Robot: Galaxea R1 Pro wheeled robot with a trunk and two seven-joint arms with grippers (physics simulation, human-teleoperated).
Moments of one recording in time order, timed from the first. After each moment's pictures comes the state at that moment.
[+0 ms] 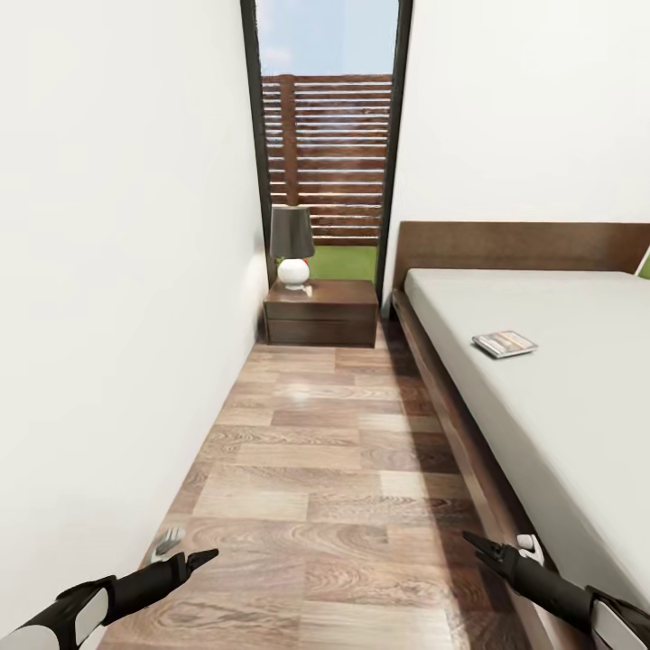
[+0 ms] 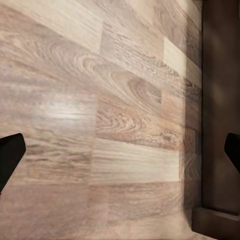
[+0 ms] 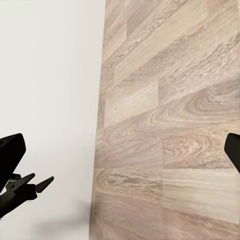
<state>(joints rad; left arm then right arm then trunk) -0.60 0.26 0.28 -0.14 0.14 0.28 -0.88 -0.44 -0.44 0.23 -0.40 -0.94 0.38 1.01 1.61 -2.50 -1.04</state>
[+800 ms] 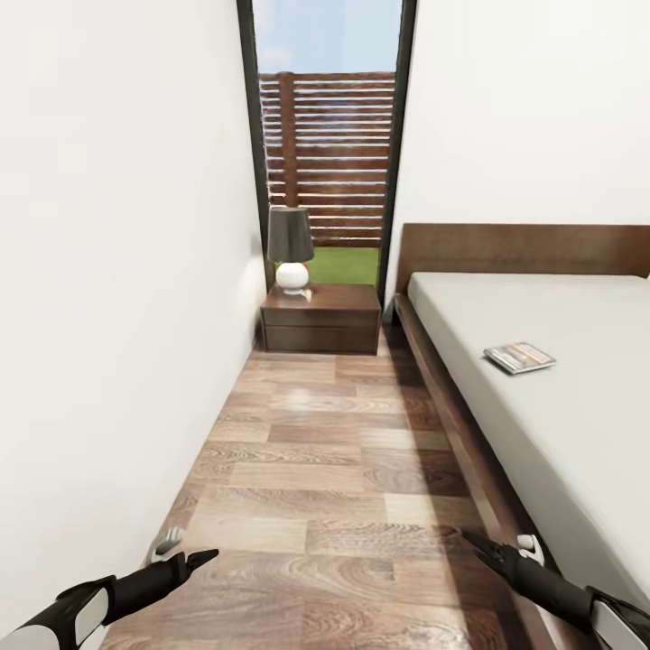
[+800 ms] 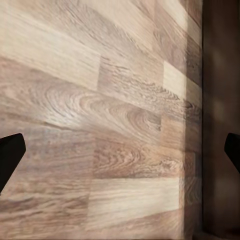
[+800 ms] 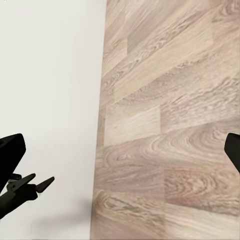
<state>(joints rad) -0.60 0.26 0.28 -0.14 0.14 0.28 -0.88 -0.44 -0.44 0.23 -0.40 -0.94 0.38 1.01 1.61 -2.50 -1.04</state>
